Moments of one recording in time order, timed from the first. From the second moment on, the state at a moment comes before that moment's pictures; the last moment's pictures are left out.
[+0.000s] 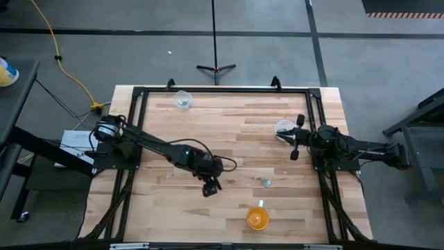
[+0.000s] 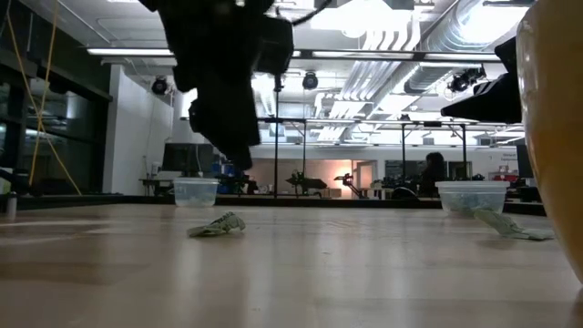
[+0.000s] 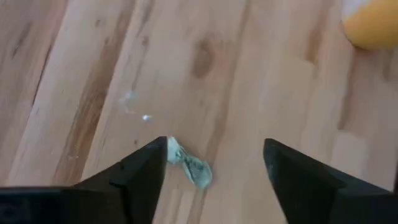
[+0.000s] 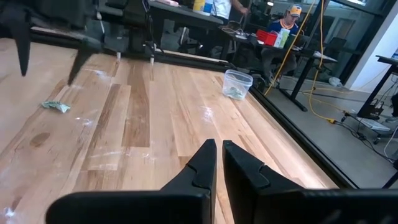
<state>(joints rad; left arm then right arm) -0.25 1.77 1.20 -0.49 0.02 -0.57 -0.19 0.16 0.02 0.01 0.06 -0.21</state>
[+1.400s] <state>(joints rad) -0.21 1.91 1.20 -0.53 0.01 -0.47 -0.19 0.16 0.02 0.01 0.05 -0.22</state>
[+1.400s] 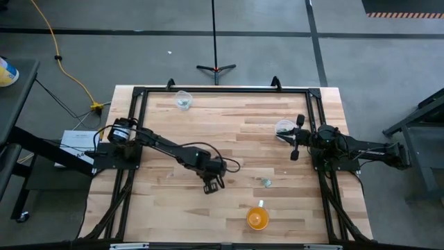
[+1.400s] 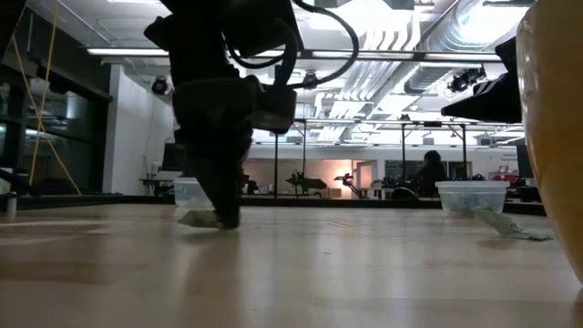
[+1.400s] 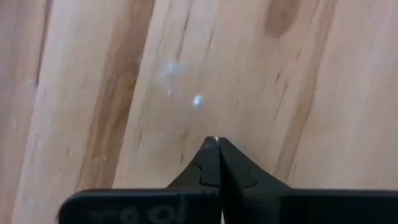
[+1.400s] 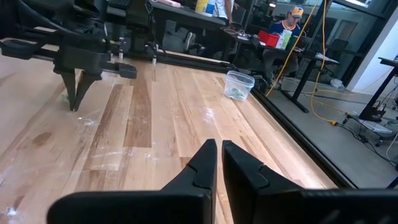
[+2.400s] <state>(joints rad) 0.65 1.89 1.52 -1.14 -0.31 0.28 -0.19 0.16 0.02 0.03 0.12 -0.17</state>
